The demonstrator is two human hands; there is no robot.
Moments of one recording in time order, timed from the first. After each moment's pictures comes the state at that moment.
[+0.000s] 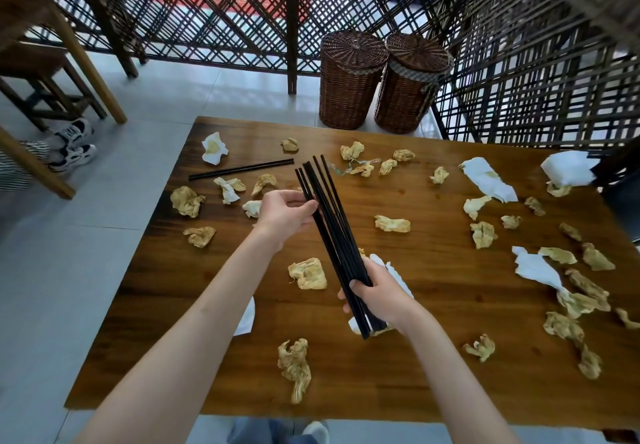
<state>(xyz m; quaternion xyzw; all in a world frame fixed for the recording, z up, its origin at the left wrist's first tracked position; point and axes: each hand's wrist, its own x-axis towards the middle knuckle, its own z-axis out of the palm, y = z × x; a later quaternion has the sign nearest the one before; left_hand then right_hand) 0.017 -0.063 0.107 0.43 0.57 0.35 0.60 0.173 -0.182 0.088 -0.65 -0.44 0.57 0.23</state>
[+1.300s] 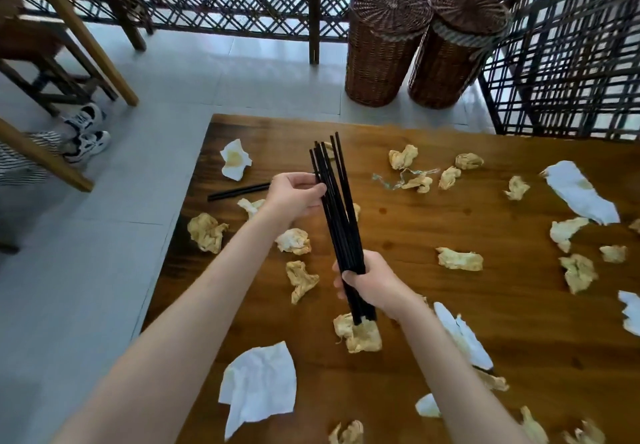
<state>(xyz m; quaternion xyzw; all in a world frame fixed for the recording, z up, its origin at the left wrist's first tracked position) -0.023 0.101 0.049 0.41 0.58 0.31 0.63 0.116 -0.022 0.043 -0.67 -0.42 0.58 0.18</state>
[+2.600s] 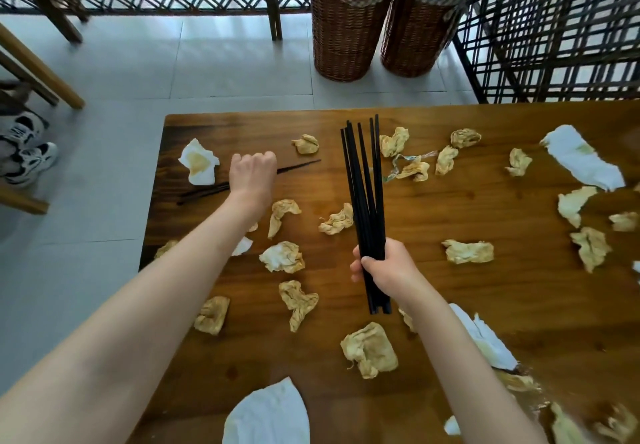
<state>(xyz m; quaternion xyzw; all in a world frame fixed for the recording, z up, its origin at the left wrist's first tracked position) -0.030 0.199 -0.017 0.82 0.57 -0.07 -0.03 0.126 0.015 0.021 -0.77 -0.28 0.52 0.25</state>
